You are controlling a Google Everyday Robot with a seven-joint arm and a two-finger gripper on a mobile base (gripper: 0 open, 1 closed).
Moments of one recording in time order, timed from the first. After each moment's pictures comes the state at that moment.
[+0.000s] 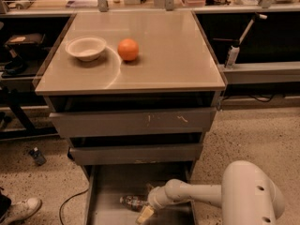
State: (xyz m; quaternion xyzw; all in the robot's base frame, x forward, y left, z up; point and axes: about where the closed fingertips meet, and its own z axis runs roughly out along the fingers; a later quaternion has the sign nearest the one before) arm 0.491 0.040 0.156 -0.53 0.76 0.27 0.24
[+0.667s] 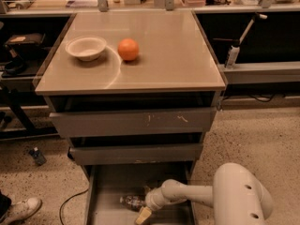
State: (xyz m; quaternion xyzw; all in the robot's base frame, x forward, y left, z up) arm 0.492 0.051 0.124 -0.54 0.76 0.28 0.23
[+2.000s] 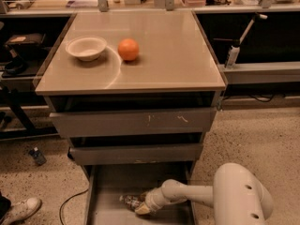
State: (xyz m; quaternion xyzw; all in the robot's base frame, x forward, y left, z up) arm 0.492 0.051 0.124 -0.54 0.76 0.28 0.23
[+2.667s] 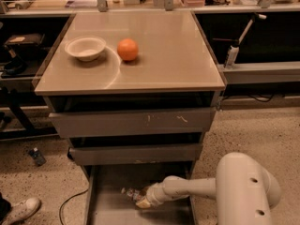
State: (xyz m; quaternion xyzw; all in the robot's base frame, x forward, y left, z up) arm 0.503 0.042 0.163 -0.53 0.78 0.26 0.23
